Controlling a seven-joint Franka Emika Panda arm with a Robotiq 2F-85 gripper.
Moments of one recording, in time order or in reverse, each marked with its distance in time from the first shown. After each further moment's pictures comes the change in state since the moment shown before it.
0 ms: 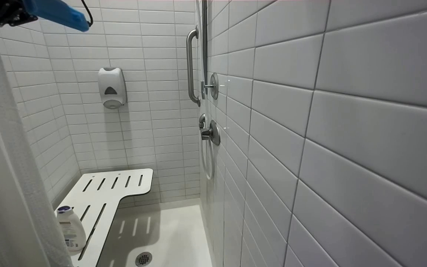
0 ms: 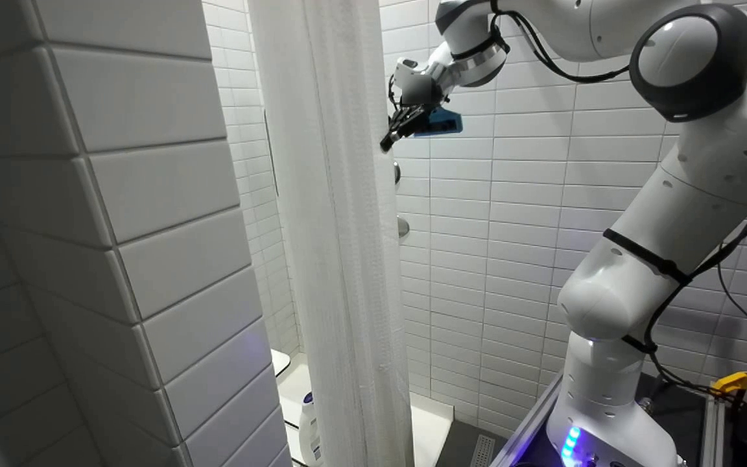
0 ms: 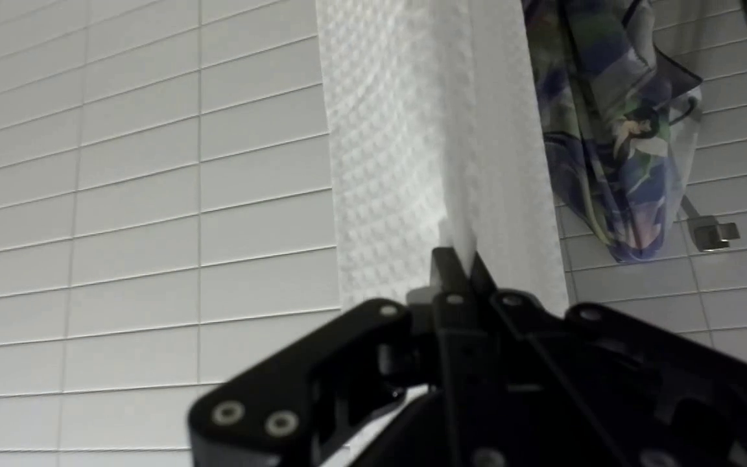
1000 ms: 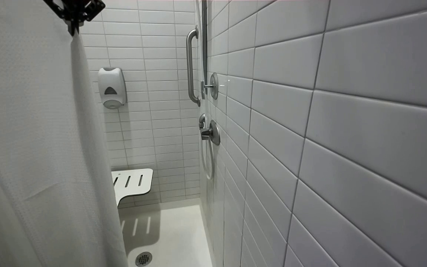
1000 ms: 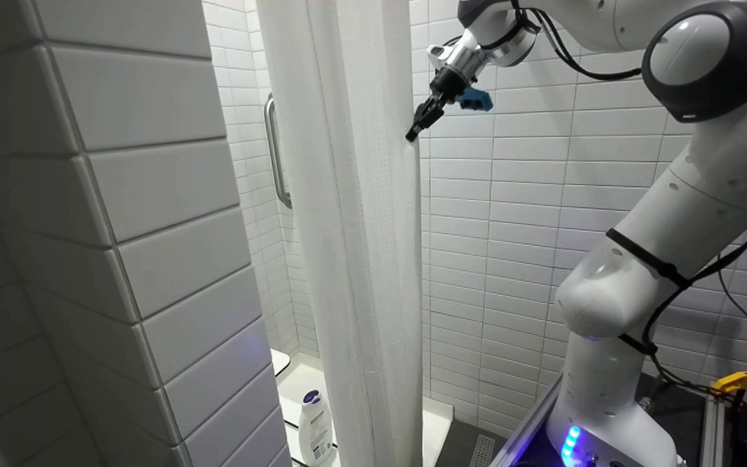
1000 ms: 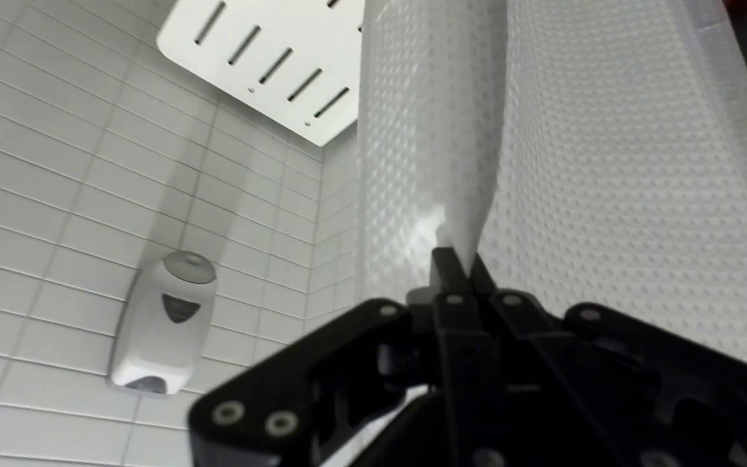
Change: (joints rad) arm -0.051 -0.050 -0.063 0.037 -0.308 0.352 0.247
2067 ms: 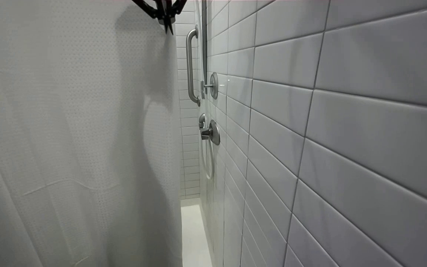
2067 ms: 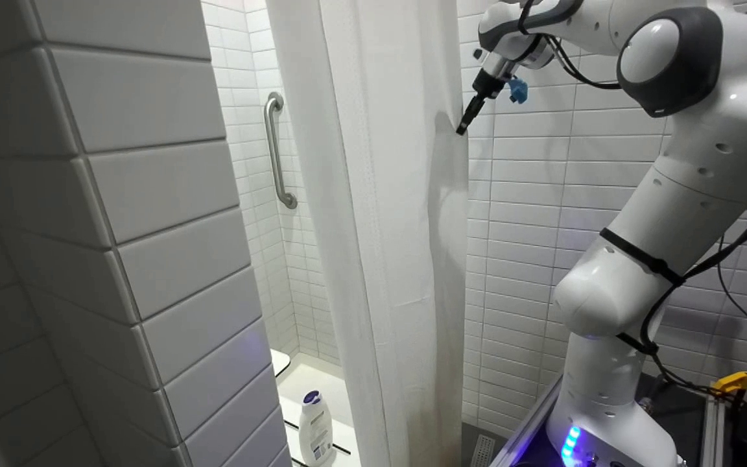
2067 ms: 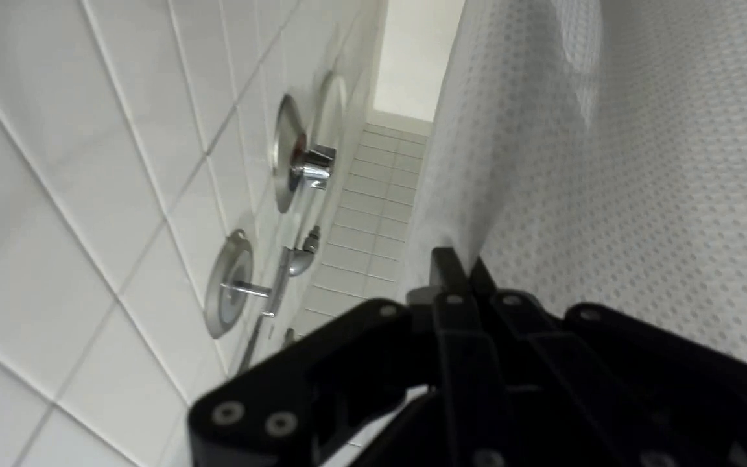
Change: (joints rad) arm -0.047 0.088 -0.167 0.081 -0.349 0.293 0.312
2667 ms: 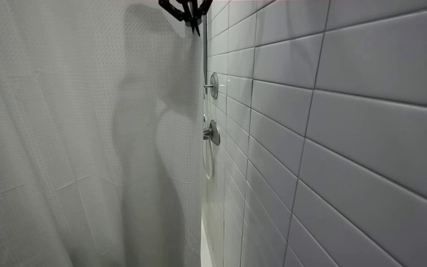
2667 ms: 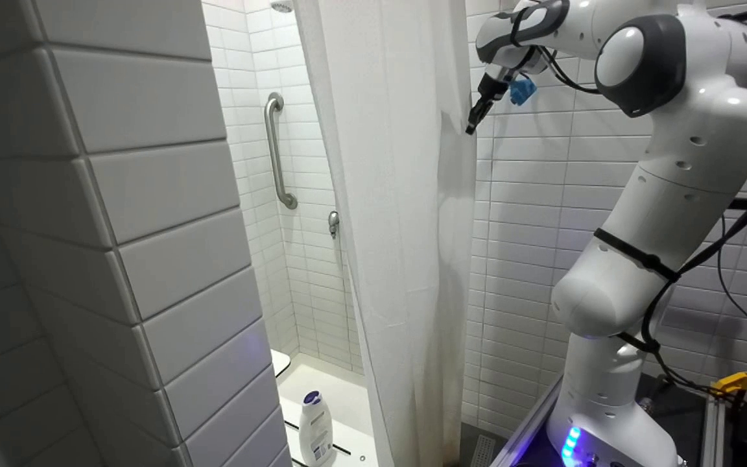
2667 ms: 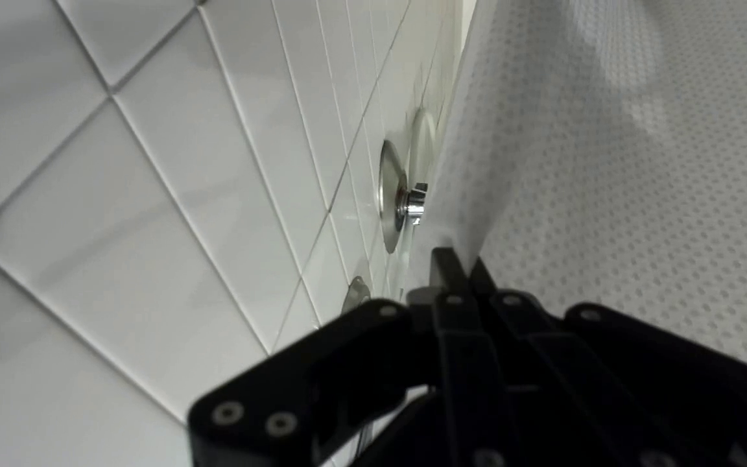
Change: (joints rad) arm -0.022 0.086 -0.031 0.057 -0.074 0.088 0.157
